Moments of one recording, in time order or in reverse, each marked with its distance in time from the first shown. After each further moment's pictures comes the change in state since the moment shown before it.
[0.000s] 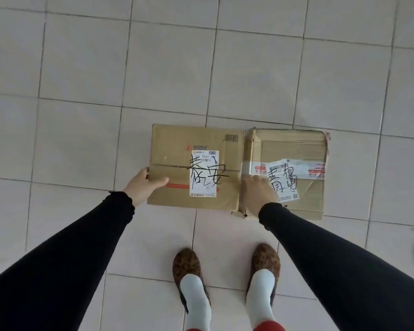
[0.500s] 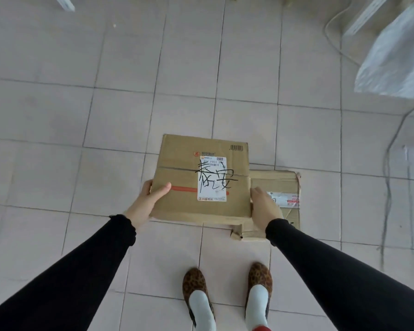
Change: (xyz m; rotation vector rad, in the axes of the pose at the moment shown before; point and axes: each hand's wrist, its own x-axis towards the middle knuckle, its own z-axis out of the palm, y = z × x) left_hand -0.165 0.105 -0.071 -0.473 -0.082 0.123; right_hand -0.100 -0.035 -0.139 0.197 0.169 -0.058
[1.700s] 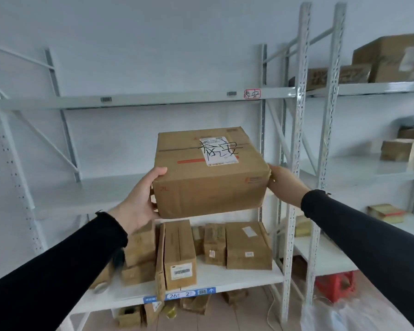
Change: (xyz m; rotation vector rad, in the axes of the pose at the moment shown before) left_hand -0.600 0.749 0.062 -0.129 -0.248 0.957; right_hand -0.367 -0.285 -0.876 0.104 1.094 -0.421
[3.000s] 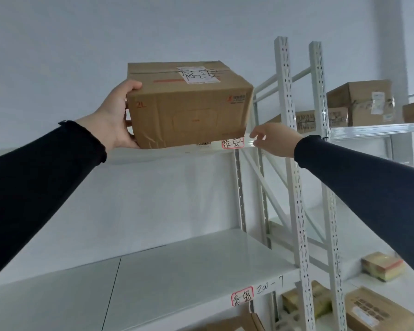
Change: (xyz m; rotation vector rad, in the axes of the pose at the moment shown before) left_hand 0.380 0.275 0.138 0.015 -0.180 0.357; right_hand 0.401 0.072 -0.100 -0.476 0.263 -0.012
